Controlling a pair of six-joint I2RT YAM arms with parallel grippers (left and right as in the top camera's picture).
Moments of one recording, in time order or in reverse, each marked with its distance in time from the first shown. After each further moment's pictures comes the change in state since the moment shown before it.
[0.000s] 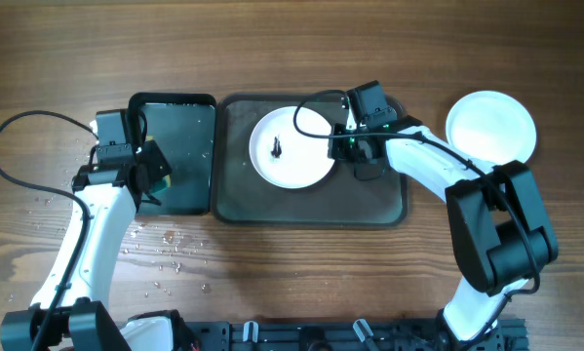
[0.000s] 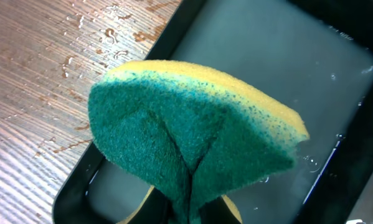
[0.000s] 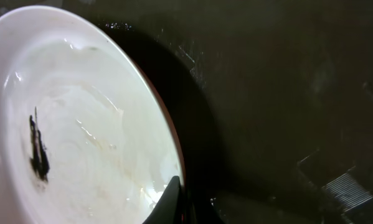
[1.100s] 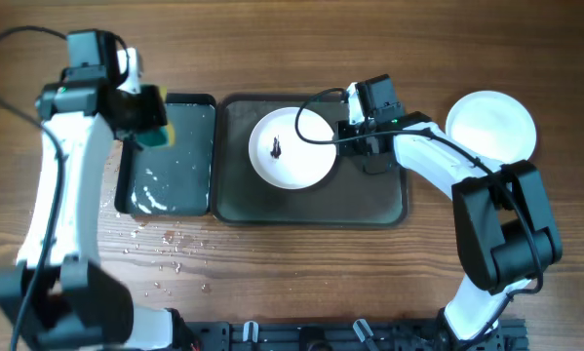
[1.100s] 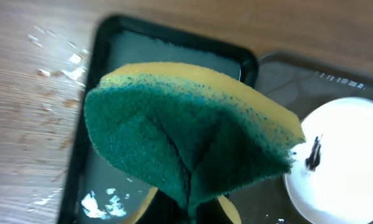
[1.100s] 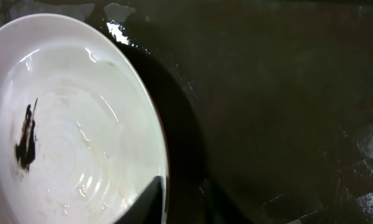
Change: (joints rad) left arm -0.014 0.241 0.588 -0.430 0.255 0.257; right arm -0.041 -0.002 0.013 0.024 -0.007 -0.286
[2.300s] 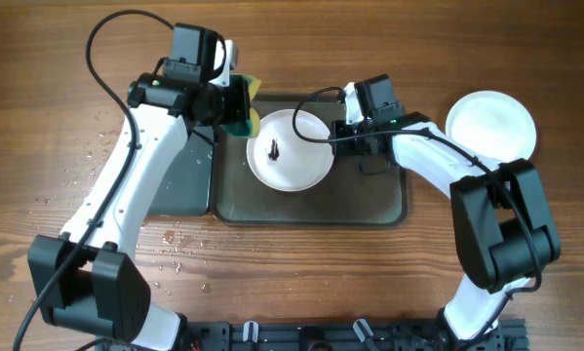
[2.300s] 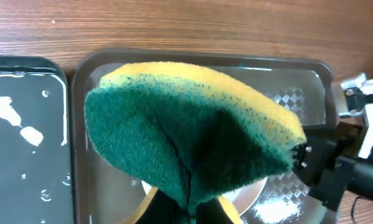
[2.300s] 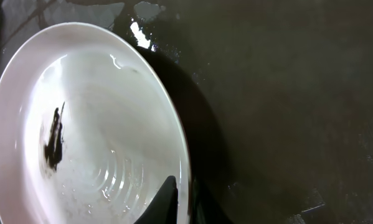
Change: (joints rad) left arm -0.328 0.050 -0.001 0.173 0.133 -0.161; right arm 0.005 0.008 0.000 0.023 -0.082 0.036
